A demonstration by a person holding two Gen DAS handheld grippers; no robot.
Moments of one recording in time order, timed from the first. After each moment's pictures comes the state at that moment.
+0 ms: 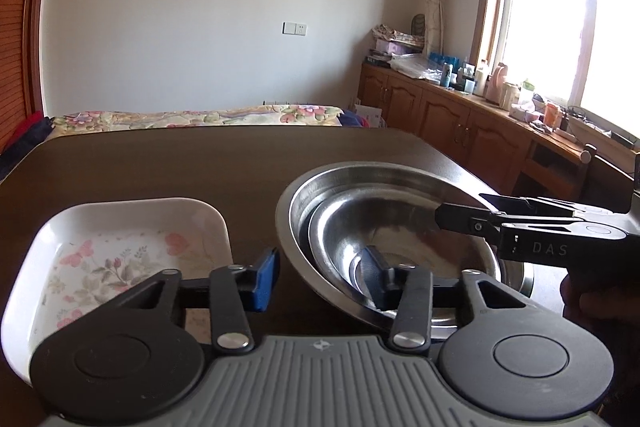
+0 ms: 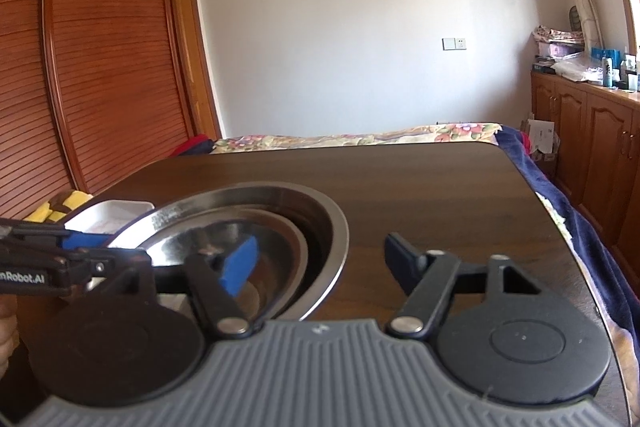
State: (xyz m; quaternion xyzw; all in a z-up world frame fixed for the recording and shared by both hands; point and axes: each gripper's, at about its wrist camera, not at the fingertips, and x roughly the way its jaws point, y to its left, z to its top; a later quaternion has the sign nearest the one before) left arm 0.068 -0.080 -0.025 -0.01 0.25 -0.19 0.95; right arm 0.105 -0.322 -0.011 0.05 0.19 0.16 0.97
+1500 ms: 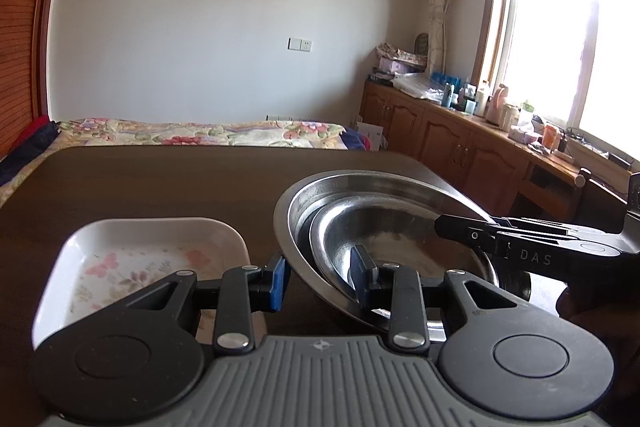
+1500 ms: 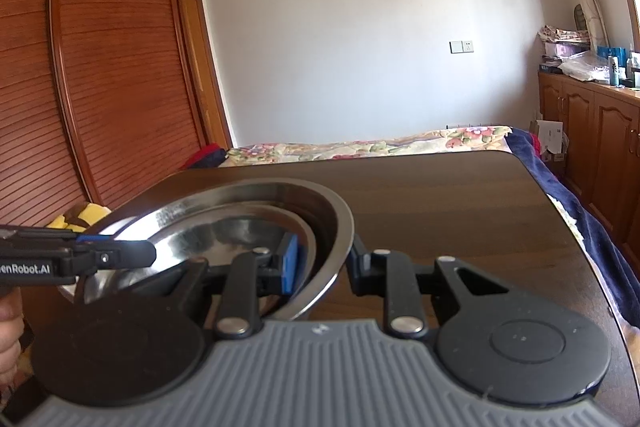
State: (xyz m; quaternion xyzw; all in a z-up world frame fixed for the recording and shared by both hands) left arm 0.060 -0.057 -0.001 -0.03 0.23 -0.19 0.96; right arm 0.098 -0.313 0.004 0.07 0.18 0.17 0.97
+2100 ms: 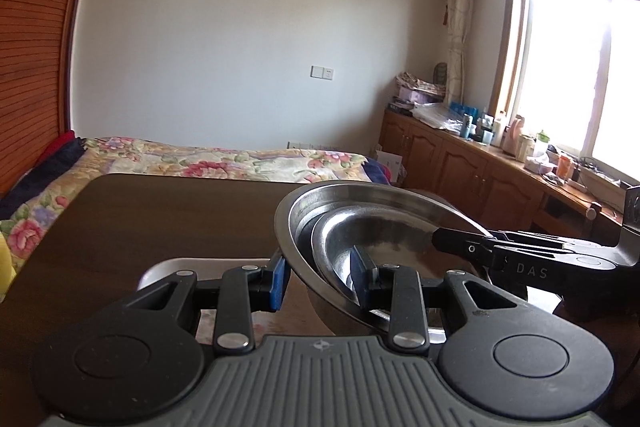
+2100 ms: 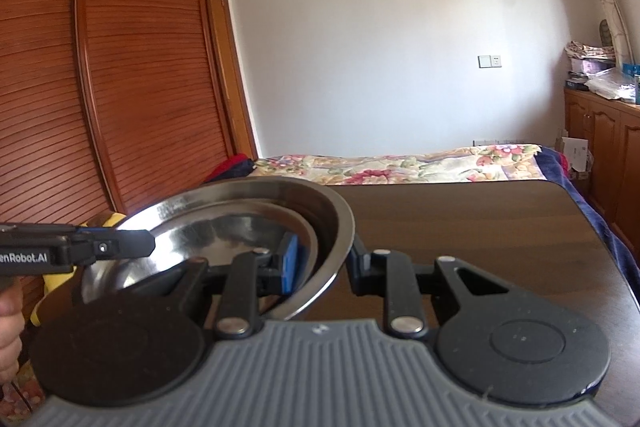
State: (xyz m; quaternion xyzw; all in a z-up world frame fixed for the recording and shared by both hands) left arm 0.048 -0.019 0.024 -0.05 0.19 -0.16 0.97; right arm 0.105 -0.275 0.024 0.06 0.16 0.21 0.96
